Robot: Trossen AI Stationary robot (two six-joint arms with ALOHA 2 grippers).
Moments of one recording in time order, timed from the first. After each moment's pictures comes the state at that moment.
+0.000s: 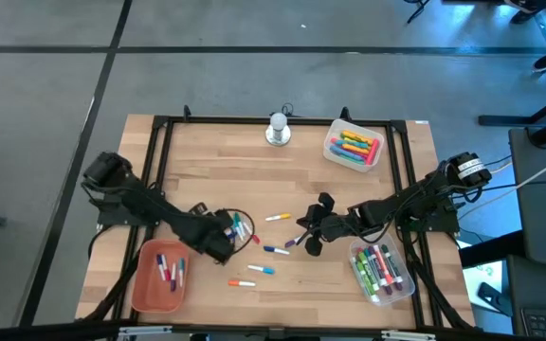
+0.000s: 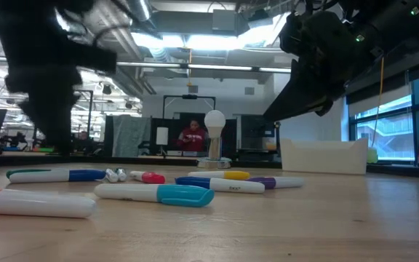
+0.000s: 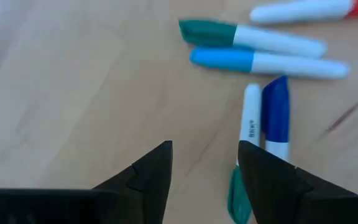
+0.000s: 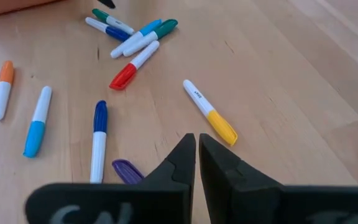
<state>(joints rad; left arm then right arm) -0.47 1.66 0.96 -0.86 -0.39 -1.11 0.34 1.52 0.71 0.12 0.48 0.49</state>
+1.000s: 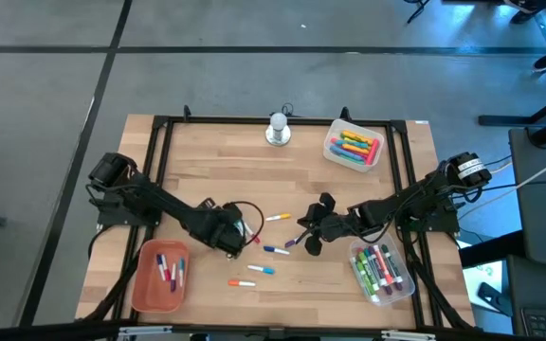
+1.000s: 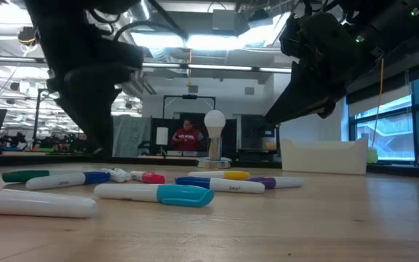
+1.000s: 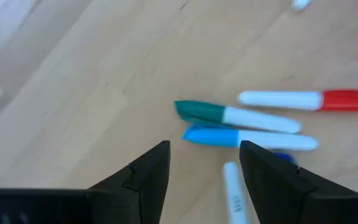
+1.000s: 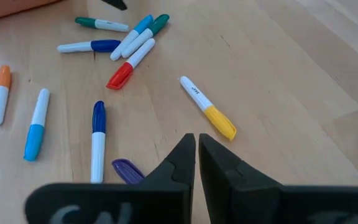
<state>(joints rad) -0.40 1.69 1.03 -0.83 -0.48 -1.12 0.34 1.52 0.71 0.11 0.48 0.54</state>
